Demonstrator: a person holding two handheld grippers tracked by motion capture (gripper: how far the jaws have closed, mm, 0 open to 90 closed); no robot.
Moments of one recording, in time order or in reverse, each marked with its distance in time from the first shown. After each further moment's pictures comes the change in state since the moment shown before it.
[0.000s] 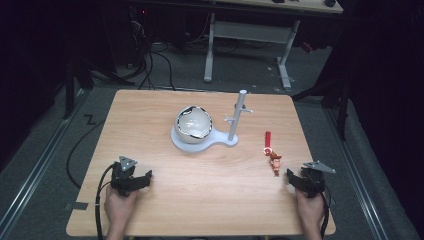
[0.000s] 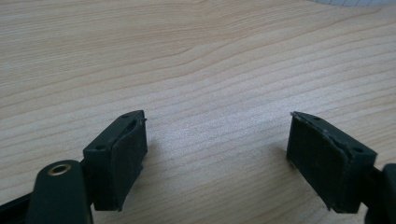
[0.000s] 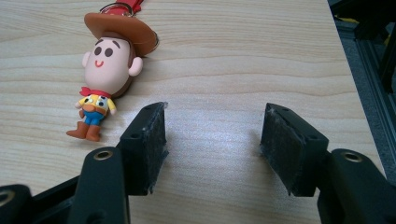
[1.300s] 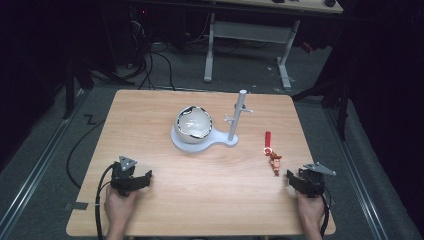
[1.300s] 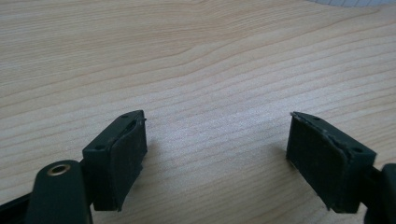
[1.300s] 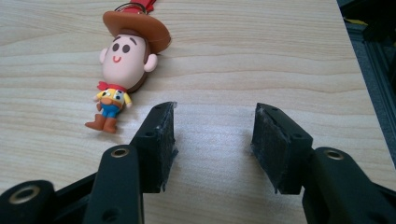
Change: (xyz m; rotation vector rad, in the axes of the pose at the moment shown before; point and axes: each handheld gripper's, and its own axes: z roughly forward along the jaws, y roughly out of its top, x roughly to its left) left arm 0.000 0.000 0.000 0.000 -0.002 -0.001; right arm 0.003 -0.004 -0.005 -0.009 0.030 -0.006
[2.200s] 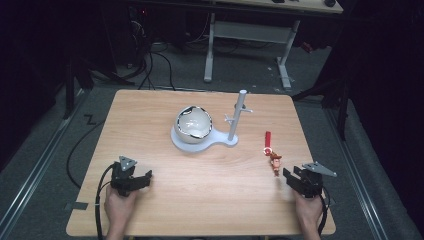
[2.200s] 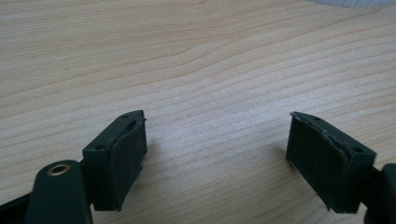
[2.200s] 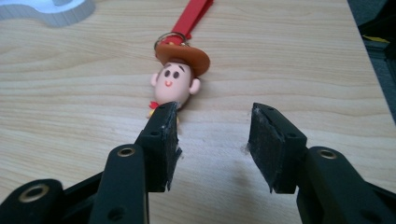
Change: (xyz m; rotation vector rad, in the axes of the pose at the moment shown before) left arm 0.000 0.000 0.000 0.000 0.000 0.000; right arm 0.014 0.009 -0.012 -0.068 0.081 -0.004
